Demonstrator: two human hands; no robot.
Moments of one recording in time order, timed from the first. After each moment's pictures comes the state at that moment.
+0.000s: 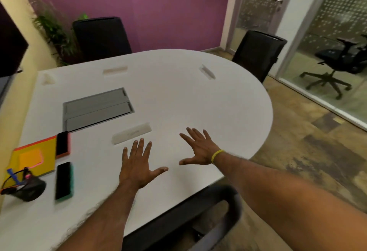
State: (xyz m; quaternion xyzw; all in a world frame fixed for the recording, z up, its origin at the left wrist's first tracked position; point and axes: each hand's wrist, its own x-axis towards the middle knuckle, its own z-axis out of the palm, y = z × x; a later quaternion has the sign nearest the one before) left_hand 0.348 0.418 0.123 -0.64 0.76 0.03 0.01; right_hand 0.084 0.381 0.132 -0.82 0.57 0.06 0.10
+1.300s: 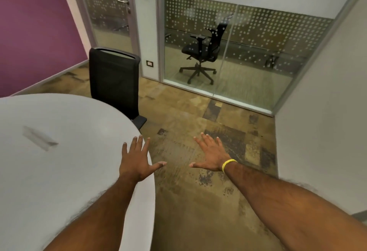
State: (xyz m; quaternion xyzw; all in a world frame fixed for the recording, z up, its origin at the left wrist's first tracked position) left_hand -0.343 0.079 0.128 -0.35 0.94 0.04 -0.01; right_hand -0.578 0.269 0.133 -0.52 0.85 0.02 0.12
